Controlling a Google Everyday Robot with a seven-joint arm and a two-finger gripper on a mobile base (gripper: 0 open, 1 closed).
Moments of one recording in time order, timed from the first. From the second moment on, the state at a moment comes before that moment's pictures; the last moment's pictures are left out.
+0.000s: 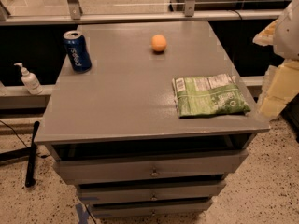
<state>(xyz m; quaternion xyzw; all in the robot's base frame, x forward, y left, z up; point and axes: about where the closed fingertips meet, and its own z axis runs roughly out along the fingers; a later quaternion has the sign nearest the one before) 0.438 -0.216 0.980 -0.60 0.78 -0.04 0.17</state>
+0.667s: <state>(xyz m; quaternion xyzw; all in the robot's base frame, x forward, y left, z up) 0.455 -0.197 0.970 -0.60 0.77 -0.02 0.19</state>
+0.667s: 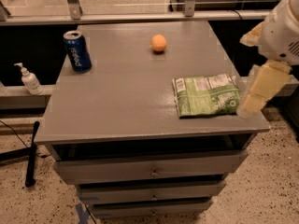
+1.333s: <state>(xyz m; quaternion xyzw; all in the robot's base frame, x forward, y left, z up) 0.543 -0.061 0.943 -0.62 0.72 0.06 0.30</state>
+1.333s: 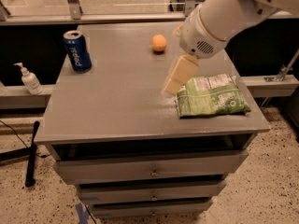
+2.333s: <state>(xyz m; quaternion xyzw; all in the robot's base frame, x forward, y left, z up) 0.598 0.024 0.913 -0.60 0.70 0.13 0.38</state>
